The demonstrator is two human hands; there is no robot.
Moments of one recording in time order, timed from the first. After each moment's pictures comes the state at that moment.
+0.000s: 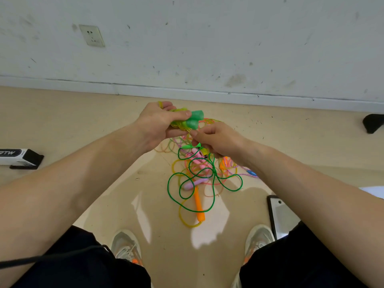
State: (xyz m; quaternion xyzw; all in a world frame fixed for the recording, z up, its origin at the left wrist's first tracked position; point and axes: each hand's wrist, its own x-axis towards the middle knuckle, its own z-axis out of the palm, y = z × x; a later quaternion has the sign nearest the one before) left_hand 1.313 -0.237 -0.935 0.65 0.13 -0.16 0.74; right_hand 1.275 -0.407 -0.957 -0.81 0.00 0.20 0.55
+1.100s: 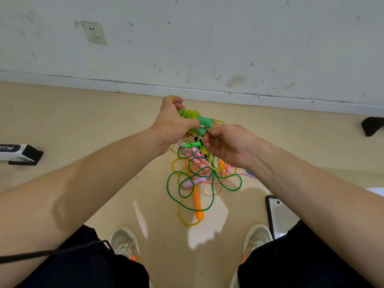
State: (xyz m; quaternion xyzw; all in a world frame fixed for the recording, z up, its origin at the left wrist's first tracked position) left_hand 1.303 -0.255 -0.950 0.76 0.05 -0.09 0.64; right_hand 1.268 -0.406 -0.944 -0.53 0.23 0.23 0.78
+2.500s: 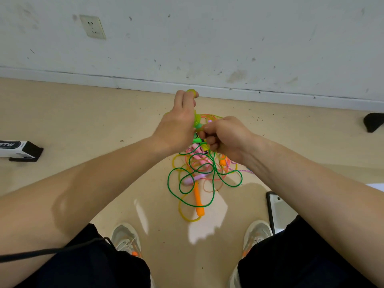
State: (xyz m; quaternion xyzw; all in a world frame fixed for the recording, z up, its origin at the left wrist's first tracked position) left_hand 1.295 -0.254 -0.965 0.94 -0.22 0.09 0.25; right_hand 1.269 -0.397 -0.944 -0.69 0.17 0.20 0.67
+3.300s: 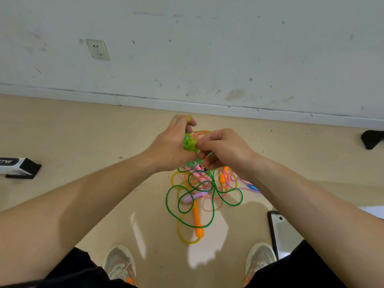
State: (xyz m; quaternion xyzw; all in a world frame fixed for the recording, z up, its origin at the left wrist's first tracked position) left_hand 1.304 -0.237 -0.960 0.90 -0.21 -0.02 0.37; right_hand 1.271 -0.404 -0.930 -0.76 0.06 0.17 0.62
